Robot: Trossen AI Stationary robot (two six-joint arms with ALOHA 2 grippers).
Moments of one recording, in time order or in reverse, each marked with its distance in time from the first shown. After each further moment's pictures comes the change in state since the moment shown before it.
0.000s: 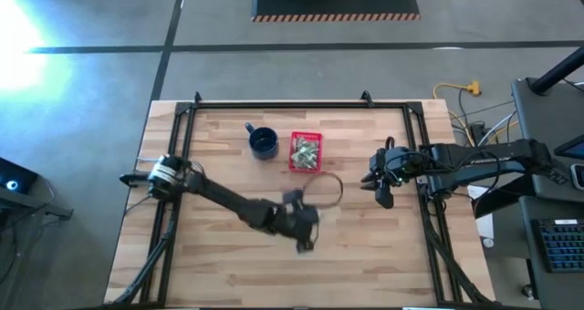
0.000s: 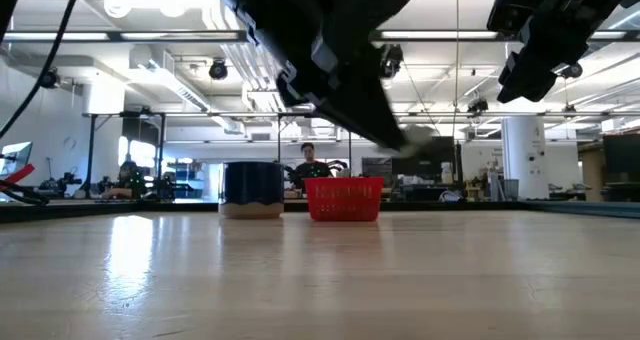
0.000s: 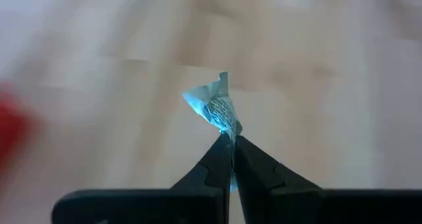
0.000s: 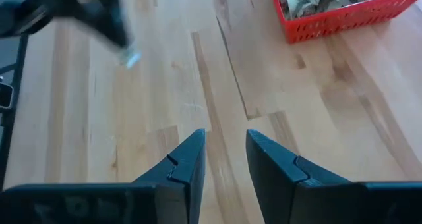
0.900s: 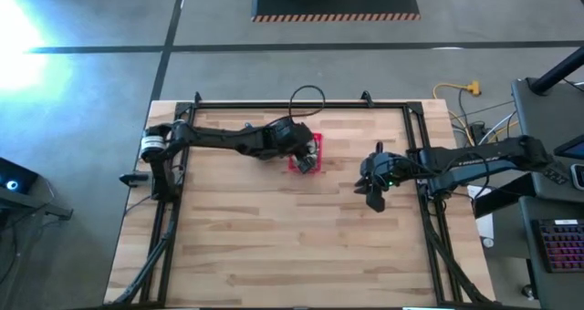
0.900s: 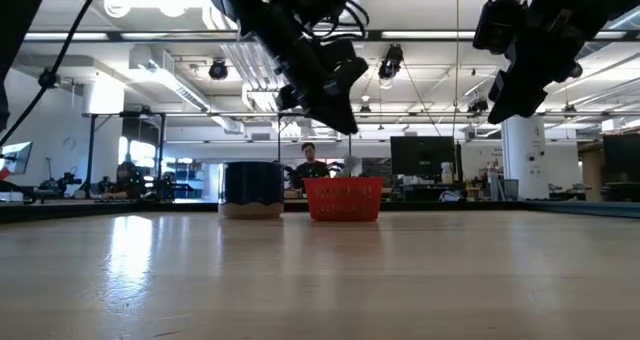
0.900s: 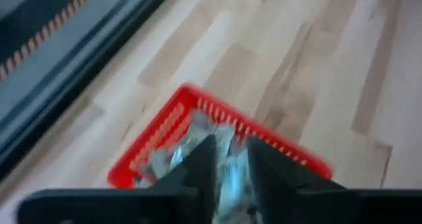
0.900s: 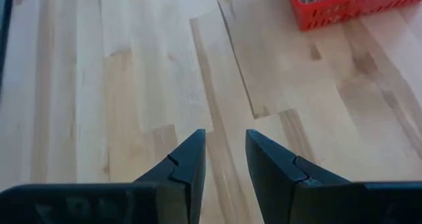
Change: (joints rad) left arm 0.518 -0.184 -0.035 -0.087 0.098 0.163; right arm 0.016 0.123 -0.020 0.101 -0.002 0.025
